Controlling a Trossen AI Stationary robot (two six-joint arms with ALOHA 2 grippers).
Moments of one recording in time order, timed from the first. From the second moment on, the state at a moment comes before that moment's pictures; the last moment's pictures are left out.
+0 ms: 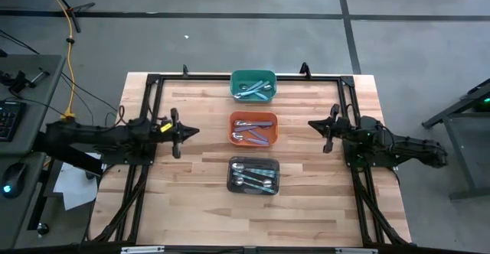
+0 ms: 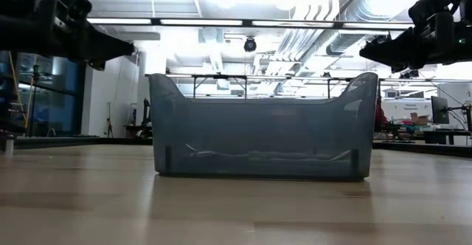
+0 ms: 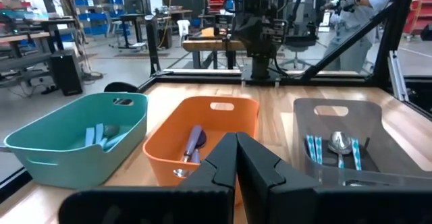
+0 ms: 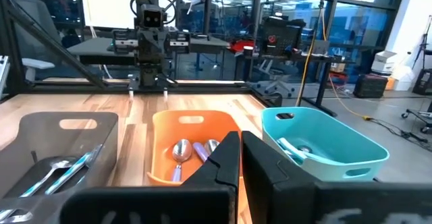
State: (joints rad) left arm 0.01 0.34 0.01 0.30 -0.16 0.03; right arm -0.18 0.00 0.01 0.03 0.06 -0.10
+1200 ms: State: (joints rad) left arm 0.01 0.04 0.01 0.03 -0.18 -0.05; right arm -0.32 0.01 0.01 0.03 0.08 -0.10
